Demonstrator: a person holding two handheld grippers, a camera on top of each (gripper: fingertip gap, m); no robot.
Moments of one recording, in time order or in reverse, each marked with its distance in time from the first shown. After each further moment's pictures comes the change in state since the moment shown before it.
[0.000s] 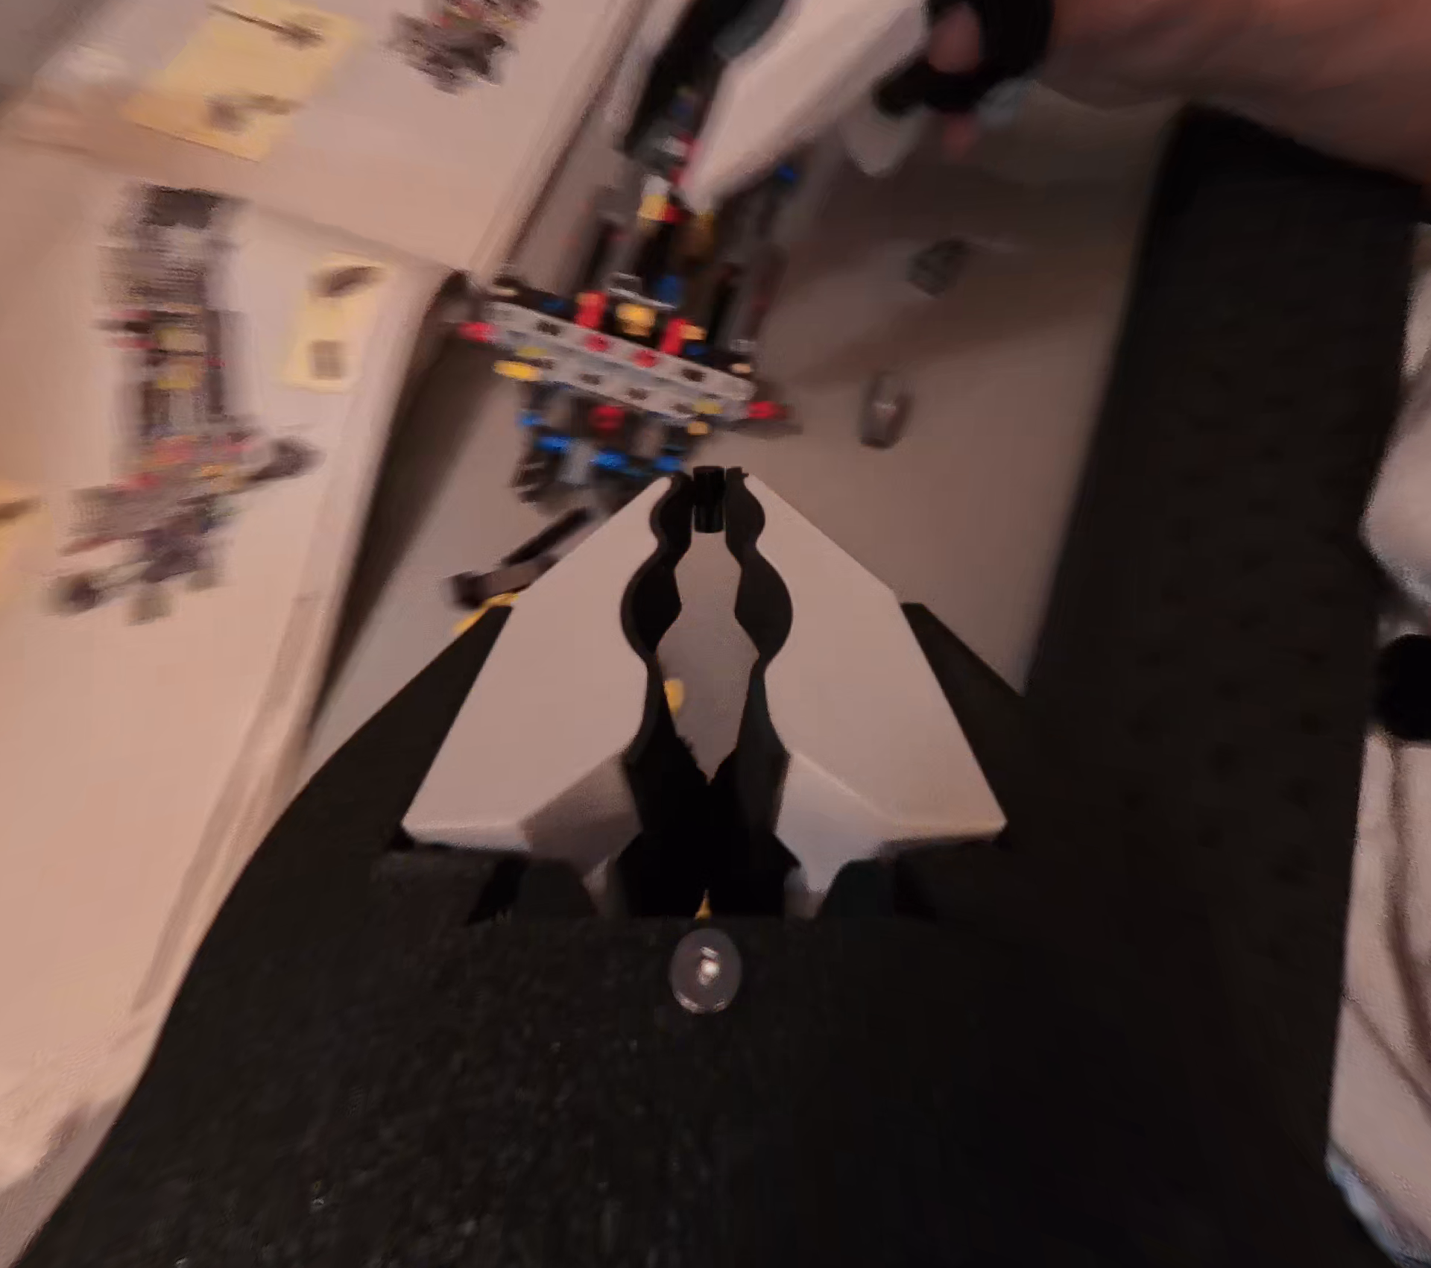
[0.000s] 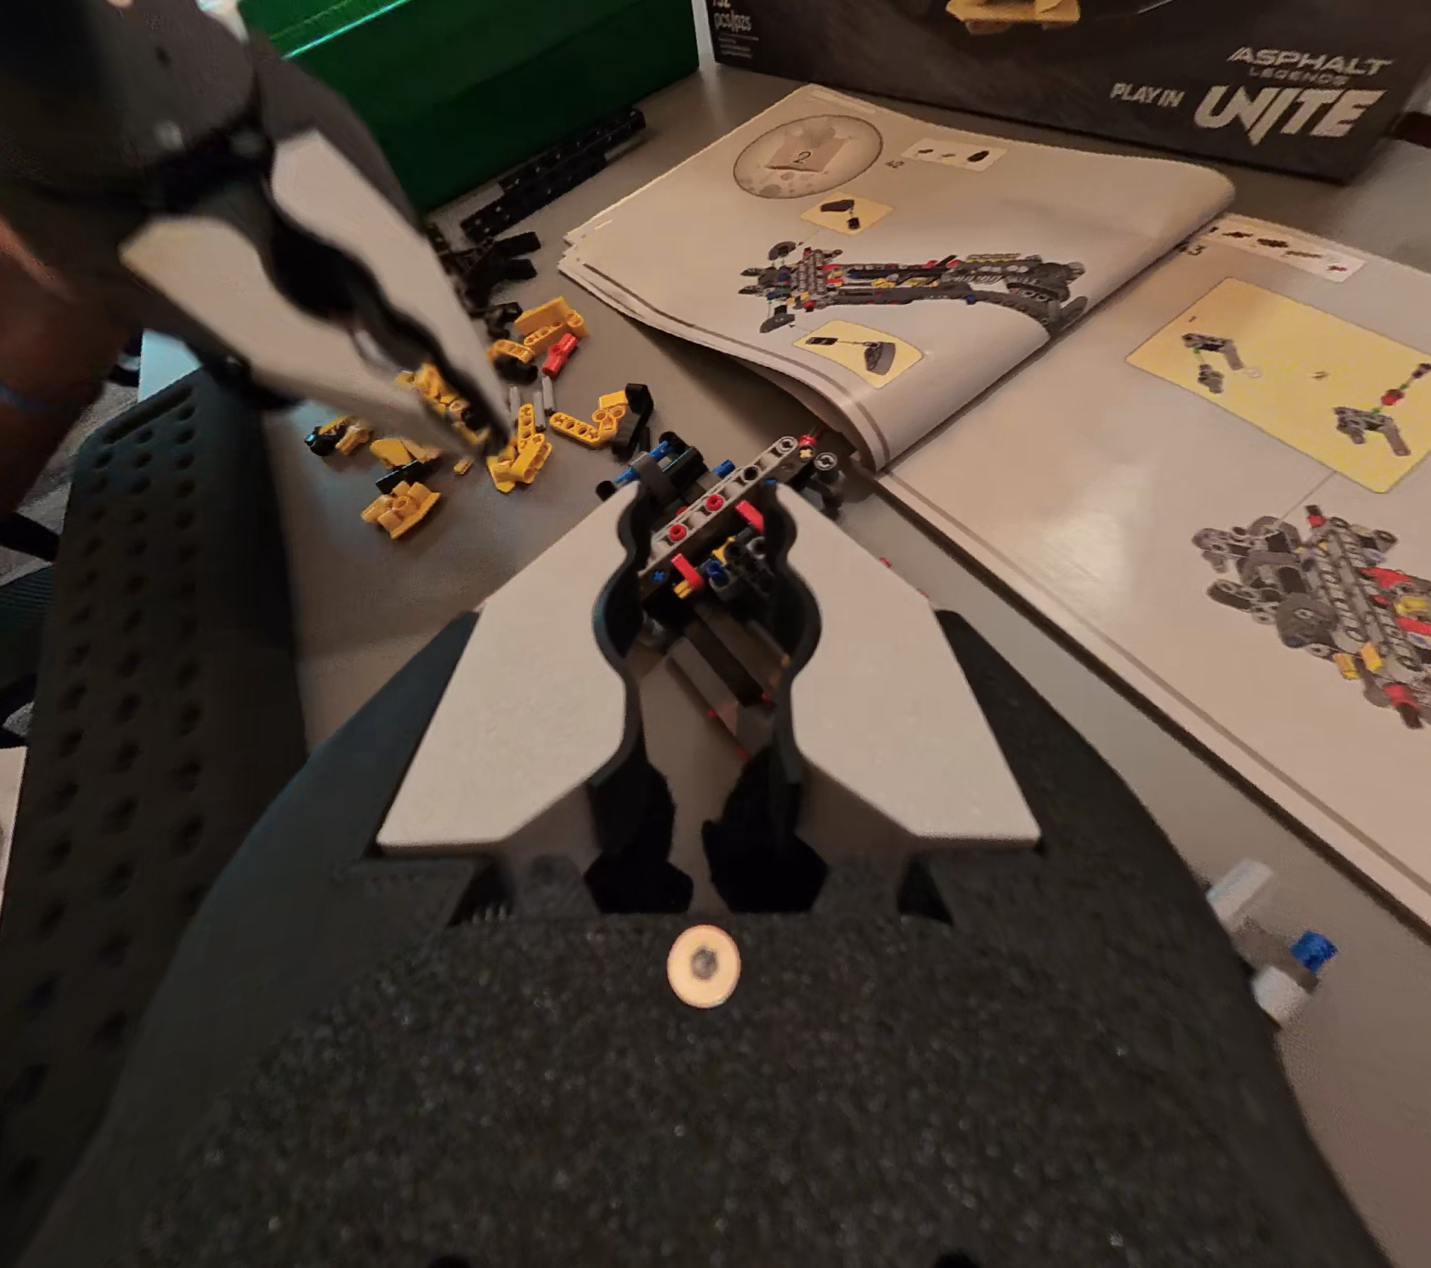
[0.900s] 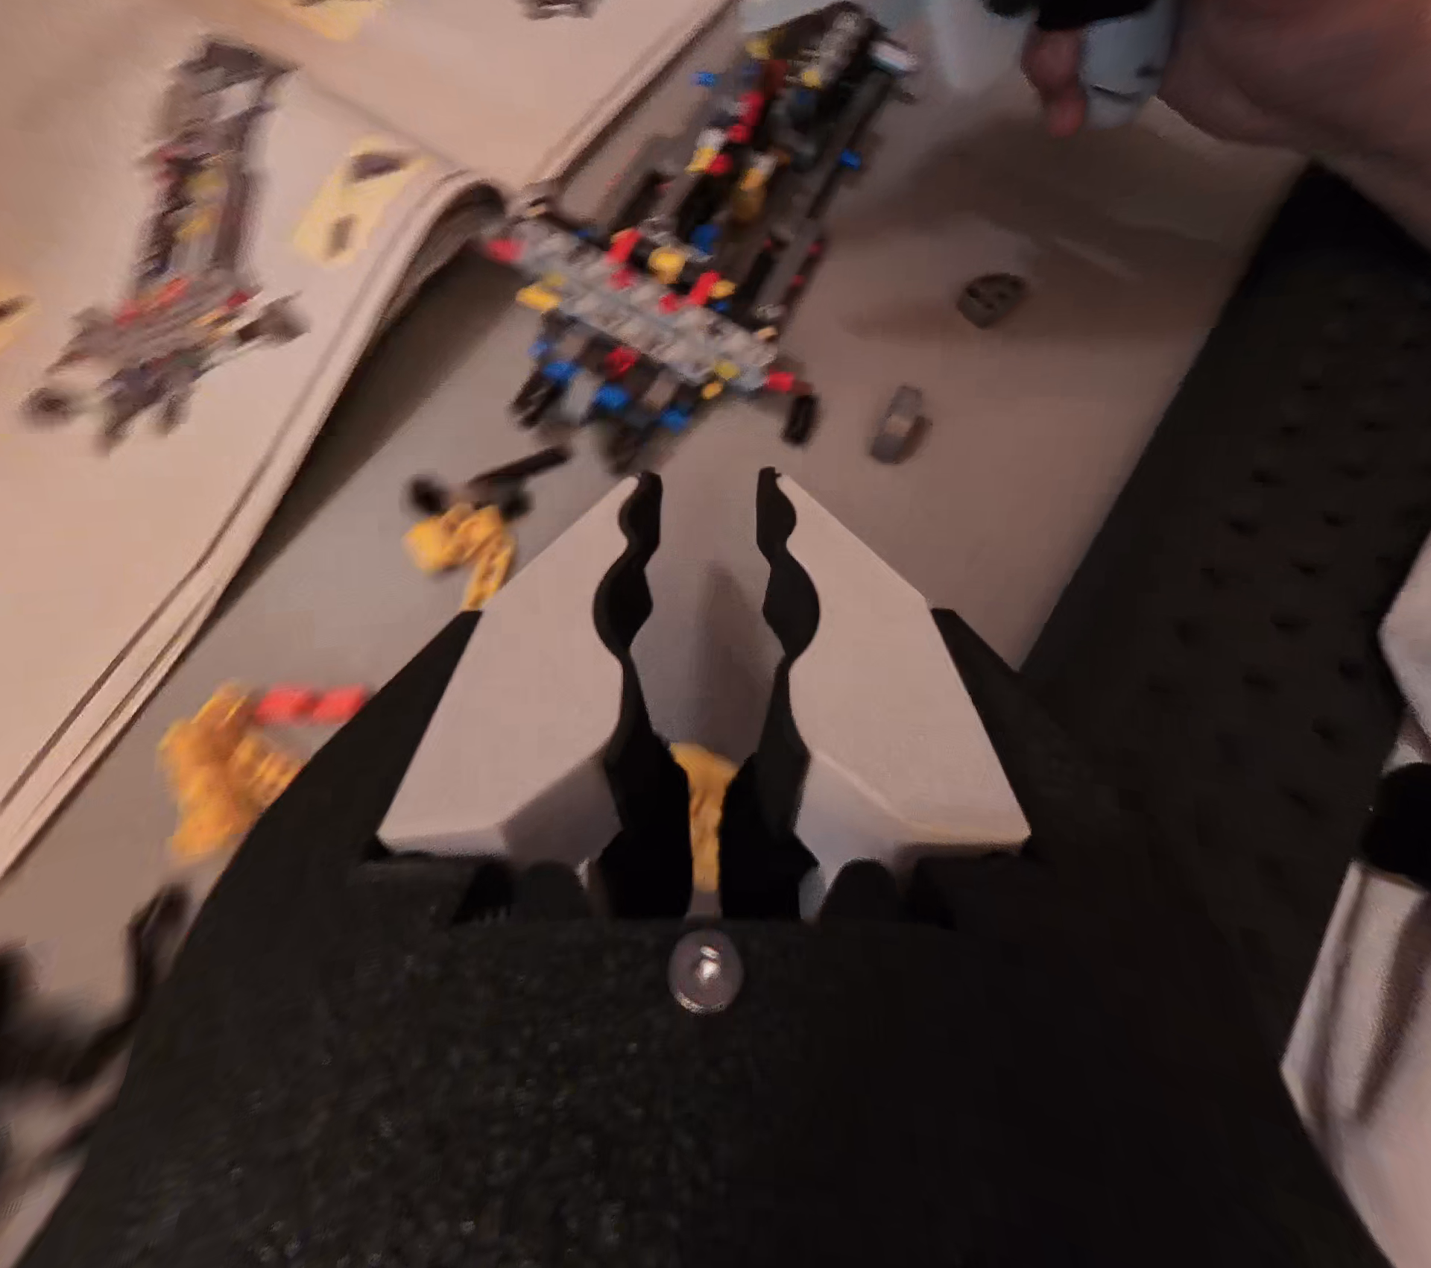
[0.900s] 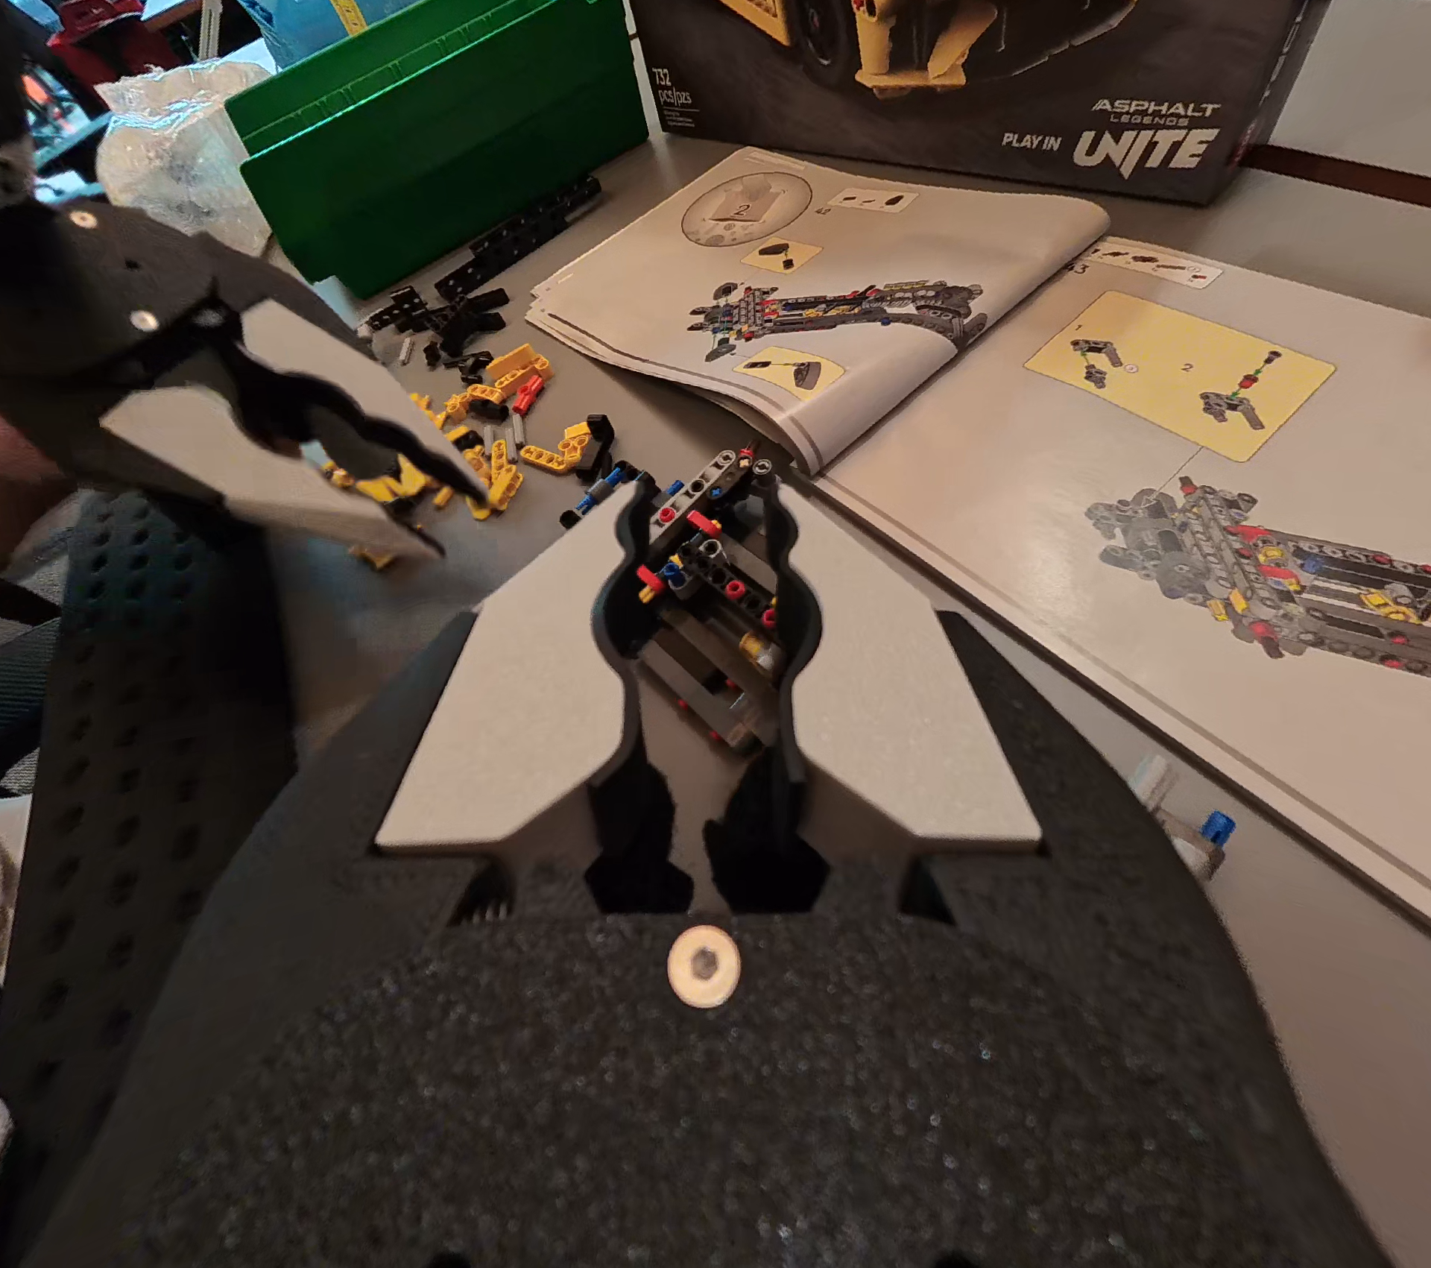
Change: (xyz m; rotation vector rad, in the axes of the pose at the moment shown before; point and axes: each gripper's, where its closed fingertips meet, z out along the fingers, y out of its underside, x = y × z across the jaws) left arm 0.012 0.011 0.010 0.027 -0.149 -0.179; right arm 0.017 -0.008 -0.021 0.068 0.042 0.046
